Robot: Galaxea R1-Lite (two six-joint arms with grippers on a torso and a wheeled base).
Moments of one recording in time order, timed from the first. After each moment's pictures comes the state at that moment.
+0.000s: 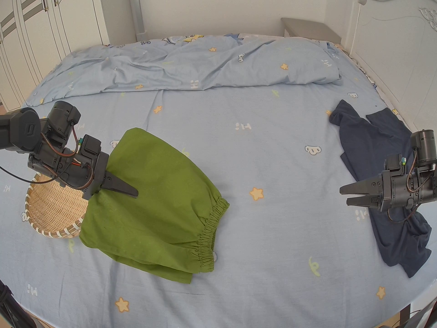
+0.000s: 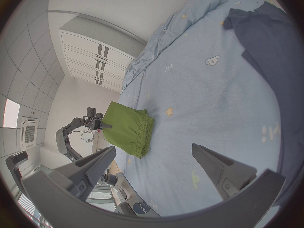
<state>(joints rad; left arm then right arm) -0.06 1.82 -1.40 0.63 -0.80 -0.10 0.01 1.58 -0.82 -0.02 0.89 0.26</state>
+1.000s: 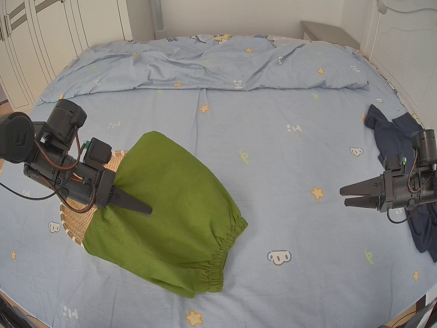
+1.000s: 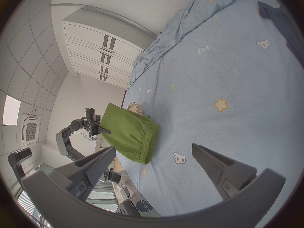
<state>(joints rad) -0.21 1.69 -1.28 0.60 -0.79 0.05 0.02 1.56 -0.81 -0.02 0.93 0.26</state>
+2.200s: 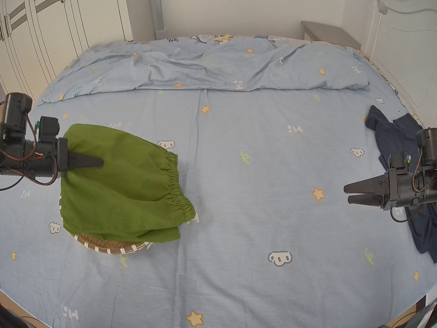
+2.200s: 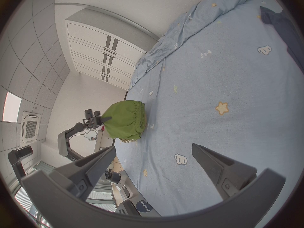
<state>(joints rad) 0.10 1.57 -1.16 0.24 -0.79 -0.05 0.02 1.53 -0.80 -0.02 0.93 0.26</state>
